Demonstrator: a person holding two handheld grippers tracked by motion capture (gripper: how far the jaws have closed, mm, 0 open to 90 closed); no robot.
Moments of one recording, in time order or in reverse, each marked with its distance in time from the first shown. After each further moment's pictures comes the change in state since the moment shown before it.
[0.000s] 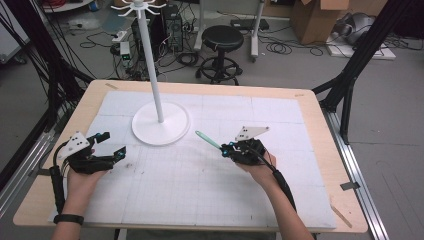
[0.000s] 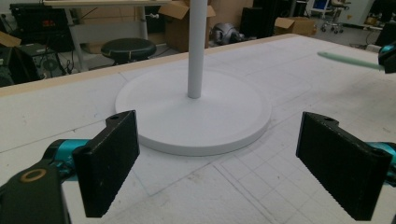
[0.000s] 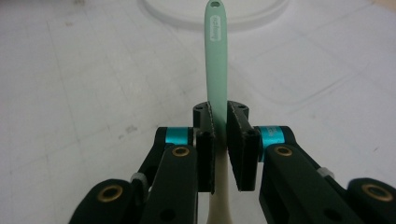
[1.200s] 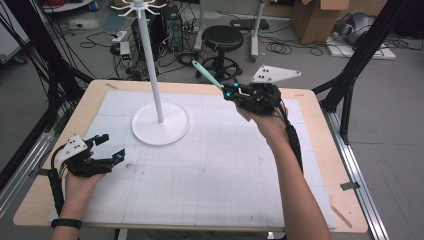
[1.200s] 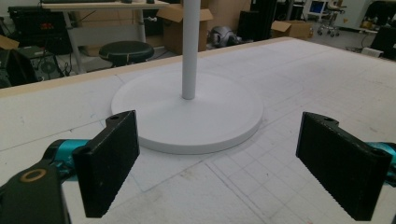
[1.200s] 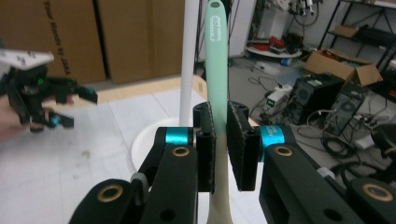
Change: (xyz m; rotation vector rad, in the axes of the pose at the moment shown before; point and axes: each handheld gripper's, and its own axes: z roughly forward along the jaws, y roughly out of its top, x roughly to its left) left arm -0.006 0.000 -0.009 -0.016 -0.006 -0.007; right arm -0.019 0.146 -0.083 -0.329 -0.061 -0.092
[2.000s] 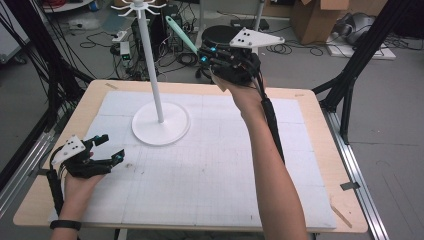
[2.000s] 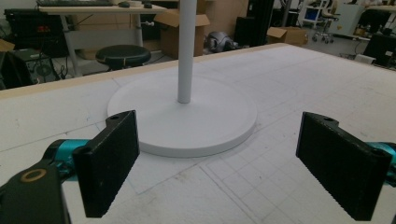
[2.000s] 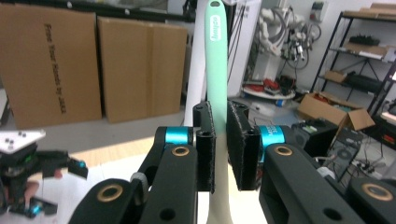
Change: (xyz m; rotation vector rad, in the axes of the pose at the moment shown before) left arm -0.002 0.001 -0.002 -0.022 -0.015 -0.010; right arm 0.009 0.072 0.039 -0.165 -0.007 -0.015
